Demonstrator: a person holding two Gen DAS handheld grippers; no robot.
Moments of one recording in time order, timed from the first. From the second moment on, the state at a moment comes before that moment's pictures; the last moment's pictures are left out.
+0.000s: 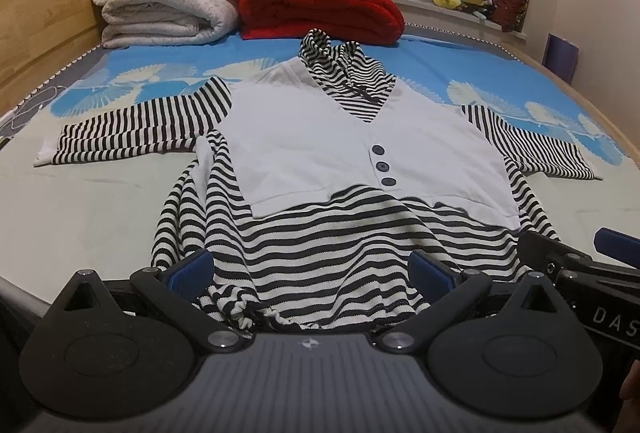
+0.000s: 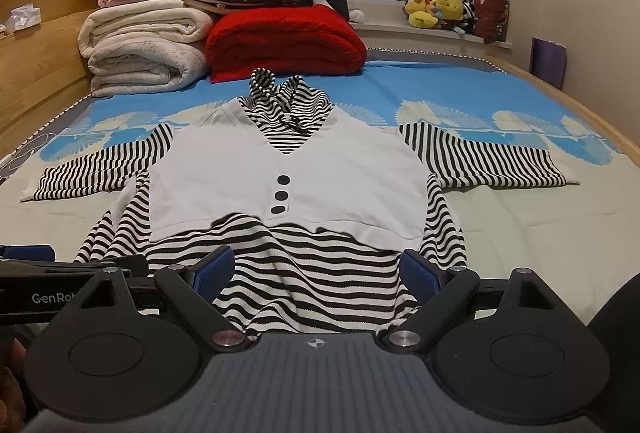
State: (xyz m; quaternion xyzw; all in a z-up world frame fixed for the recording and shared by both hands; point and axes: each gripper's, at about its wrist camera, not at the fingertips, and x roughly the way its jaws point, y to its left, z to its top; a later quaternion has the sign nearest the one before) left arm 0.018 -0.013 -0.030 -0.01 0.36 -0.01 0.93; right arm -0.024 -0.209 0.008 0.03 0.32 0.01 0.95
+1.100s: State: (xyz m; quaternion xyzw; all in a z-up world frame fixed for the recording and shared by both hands) left arm 0.019 -0.014 -0.033 -0.01 0.37 -0.02 0.93; right arm -0.022 -0.210 0.009 0.03 0.32 0.01 0.95
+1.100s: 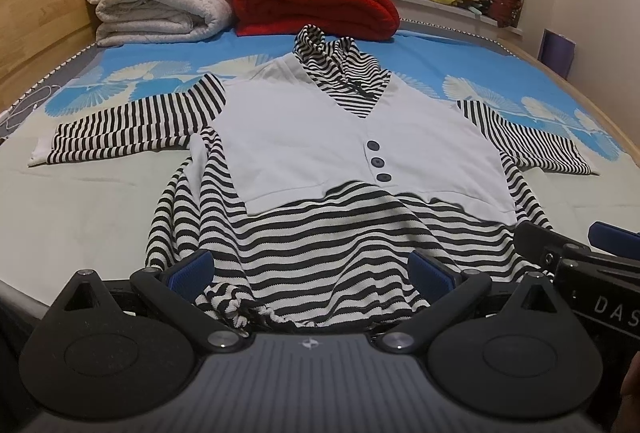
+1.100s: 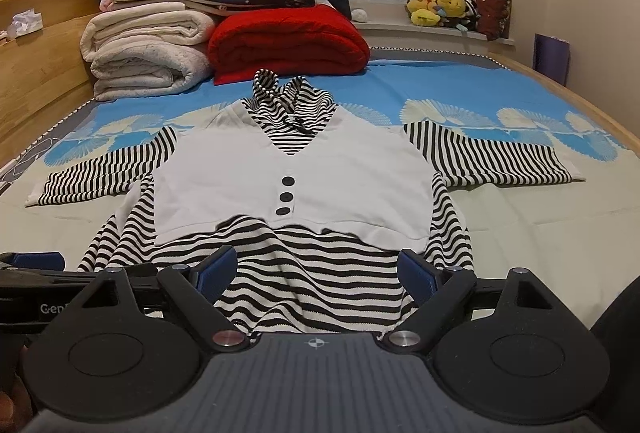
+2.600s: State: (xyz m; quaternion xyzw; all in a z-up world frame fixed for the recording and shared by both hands) left arm 0.107 0.070 -0.121 -0.06 0.45 0.09 0.88; right arm 0.051 -0.319 -0.091 0.13 0.47 -0.21 0.85
